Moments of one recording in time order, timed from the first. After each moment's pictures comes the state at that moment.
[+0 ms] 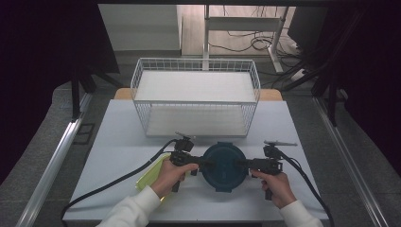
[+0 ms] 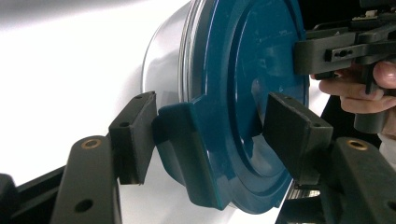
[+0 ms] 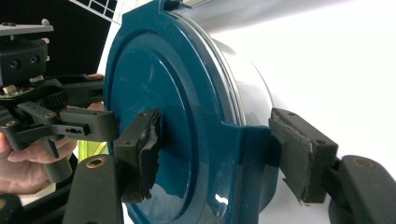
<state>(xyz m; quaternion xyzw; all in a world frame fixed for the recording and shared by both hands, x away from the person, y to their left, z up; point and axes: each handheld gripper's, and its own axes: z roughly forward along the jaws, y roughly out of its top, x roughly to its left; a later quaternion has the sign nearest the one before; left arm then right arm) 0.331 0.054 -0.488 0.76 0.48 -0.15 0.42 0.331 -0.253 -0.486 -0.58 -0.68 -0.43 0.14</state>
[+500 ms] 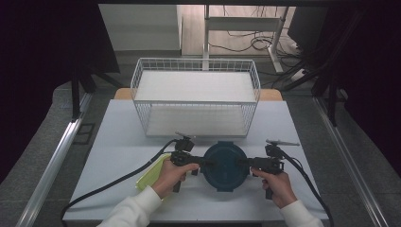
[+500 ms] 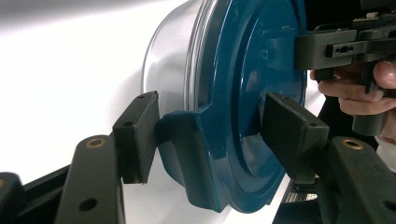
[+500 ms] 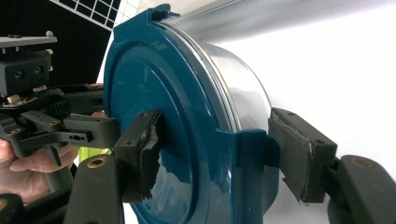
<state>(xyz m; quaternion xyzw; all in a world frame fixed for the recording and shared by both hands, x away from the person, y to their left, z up) 0.331 0.052 -0.488 0.75 0.48 -0.16 0.43 0.330 -0.255 -0.482 -0.59 -0.67 -0.44 0.13</state>
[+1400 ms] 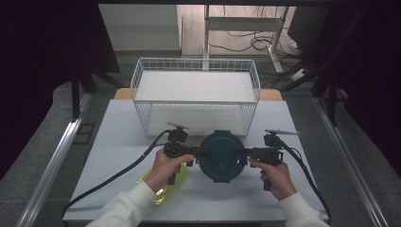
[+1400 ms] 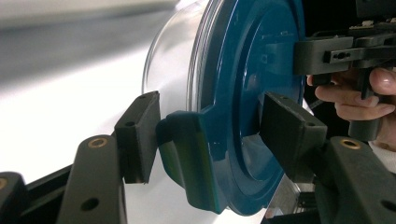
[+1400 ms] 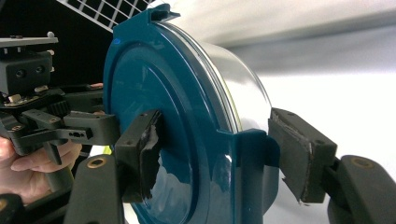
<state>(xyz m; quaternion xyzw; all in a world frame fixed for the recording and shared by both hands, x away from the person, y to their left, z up) 0.332 0.071 -0.442 0.74 0.48 -0.12 0.45 0.338 -0.239 -0.441 -0.56 -0.68 -0.46 0.11</state>
